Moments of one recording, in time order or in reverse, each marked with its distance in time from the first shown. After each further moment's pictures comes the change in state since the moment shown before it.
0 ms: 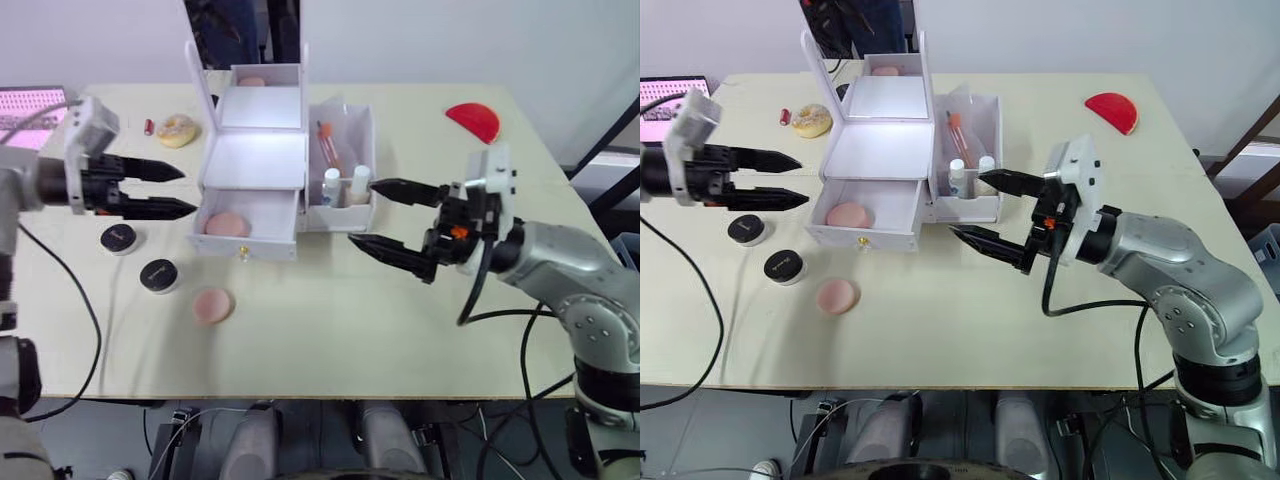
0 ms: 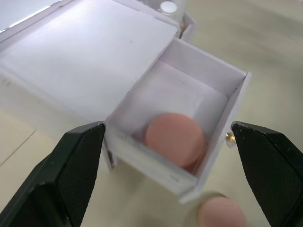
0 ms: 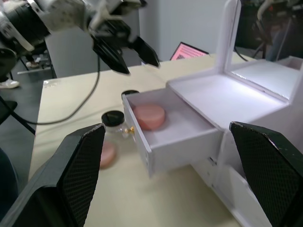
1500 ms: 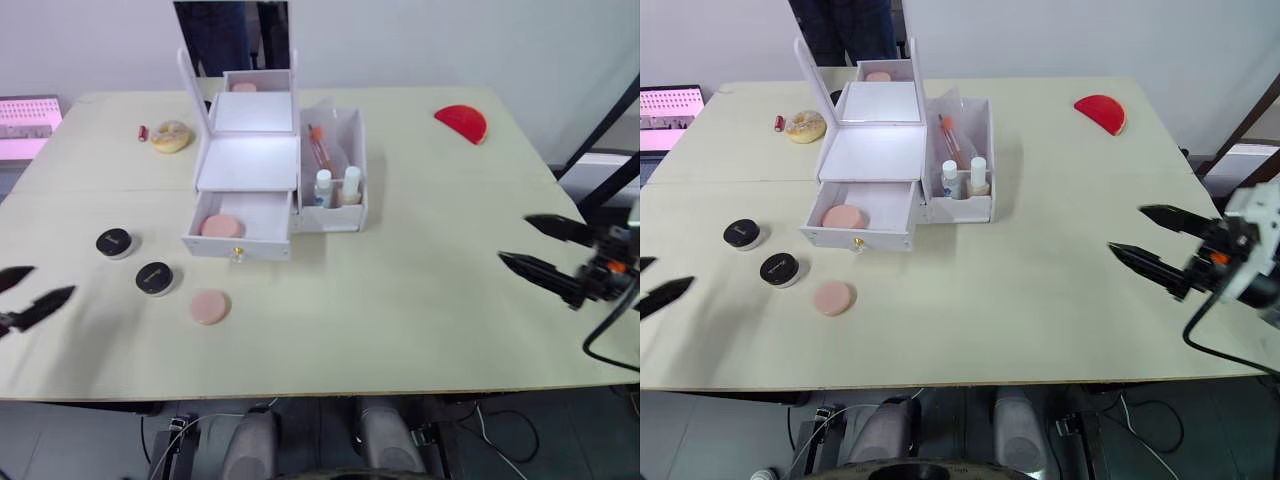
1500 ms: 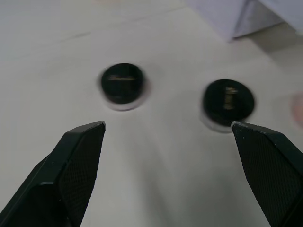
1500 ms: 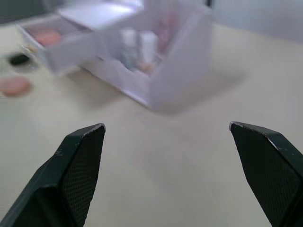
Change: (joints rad) left arm 0.945 -0.179 0.615 -0.251 -0.081 -0.299 0.397; right arm 0.356 -0.171 -0.383 0.237 -0.047 -0.147 0.336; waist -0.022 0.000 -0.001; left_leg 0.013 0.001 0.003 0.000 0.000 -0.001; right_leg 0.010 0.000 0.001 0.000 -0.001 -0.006
